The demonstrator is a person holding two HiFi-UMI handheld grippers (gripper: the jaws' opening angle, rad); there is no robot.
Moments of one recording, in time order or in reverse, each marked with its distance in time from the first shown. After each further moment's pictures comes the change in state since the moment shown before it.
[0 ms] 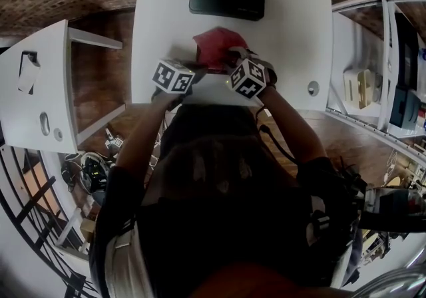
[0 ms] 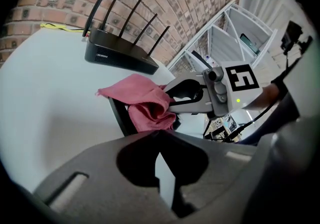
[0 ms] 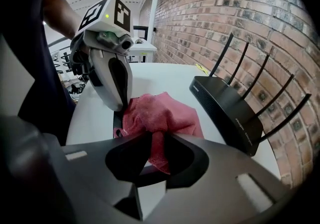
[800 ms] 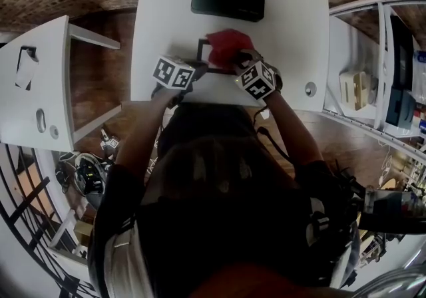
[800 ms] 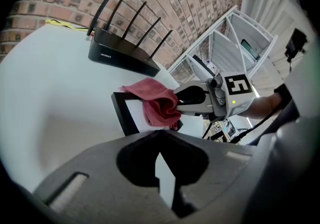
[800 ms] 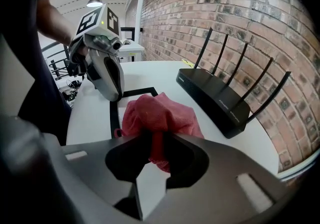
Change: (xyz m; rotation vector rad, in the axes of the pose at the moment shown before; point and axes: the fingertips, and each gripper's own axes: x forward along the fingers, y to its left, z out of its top) left arm -0.003 0.002 0.002 -0.038 -0.039 -0.016; right arm -0.017 -0.012 -0.026 0.129 0.006 -0.074
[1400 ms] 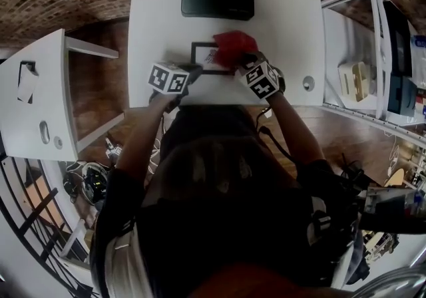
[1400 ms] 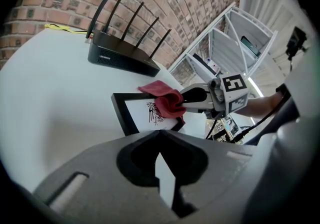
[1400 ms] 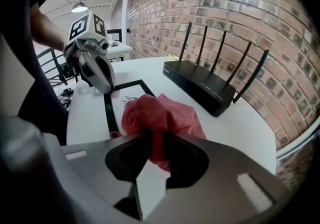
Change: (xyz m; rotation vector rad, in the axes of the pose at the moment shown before) left arm 0.000 0.000 -0.001 0.024 -0.004 0.029; right arm -0.017 -0.017 -0.034 0.133 0.018 -0.048
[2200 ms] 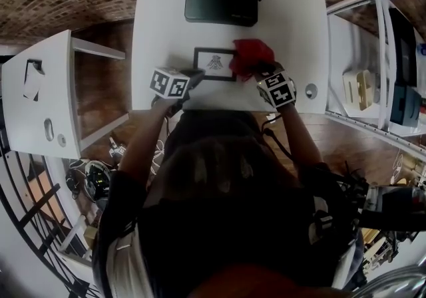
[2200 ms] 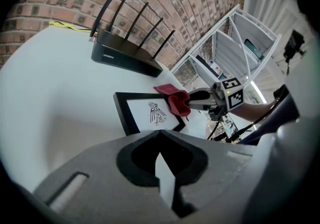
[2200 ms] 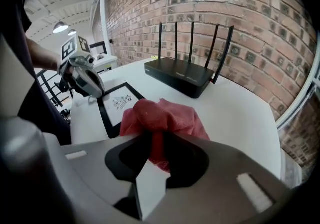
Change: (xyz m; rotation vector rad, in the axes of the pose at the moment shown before) left arm 0.002 0.000 0.001 -0.041 -0.002 0.011; right arm -0.023 -0.032 -0.036 0.238 -0.029 0.000
